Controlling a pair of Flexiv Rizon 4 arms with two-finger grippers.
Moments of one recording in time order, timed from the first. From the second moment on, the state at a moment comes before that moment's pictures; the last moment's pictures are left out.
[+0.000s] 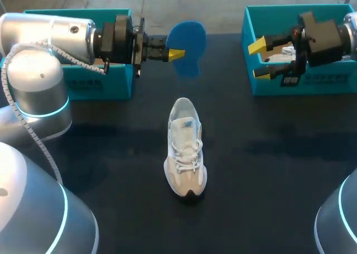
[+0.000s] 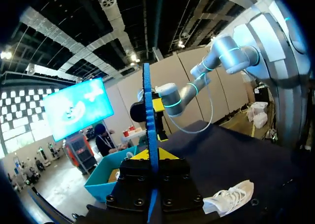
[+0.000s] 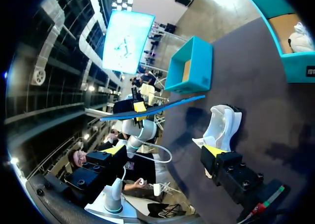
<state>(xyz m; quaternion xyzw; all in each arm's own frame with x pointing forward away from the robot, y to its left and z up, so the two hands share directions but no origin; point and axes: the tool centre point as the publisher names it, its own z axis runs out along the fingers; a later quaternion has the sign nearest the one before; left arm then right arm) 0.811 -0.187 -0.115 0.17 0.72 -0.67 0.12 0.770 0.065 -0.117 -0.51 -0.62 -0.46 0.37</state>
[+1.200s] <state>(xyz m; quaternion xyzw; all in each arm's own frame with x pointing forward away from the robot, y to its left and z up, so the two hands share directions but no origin) 0.831 -0.188 -0.129 0.51 0.53 -0.45 0.51 0.770 0.065 -0.117 -0.51 -0.62 -0.46 0.37</state>
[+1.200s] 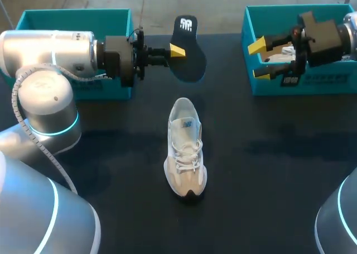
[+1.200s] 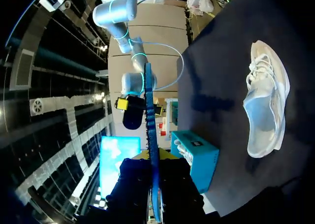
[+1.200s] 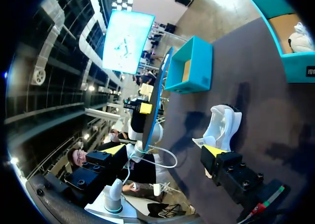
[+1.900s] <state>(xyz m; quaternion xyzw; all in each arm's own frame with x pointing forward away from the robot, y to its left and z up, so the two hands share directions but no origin) 0.819 -0.203 -0.118 0.52 0.48 -0.44 0.55 0.774 0.087 -0.112 -0.50 -0.62 -0.48 0.37</state>
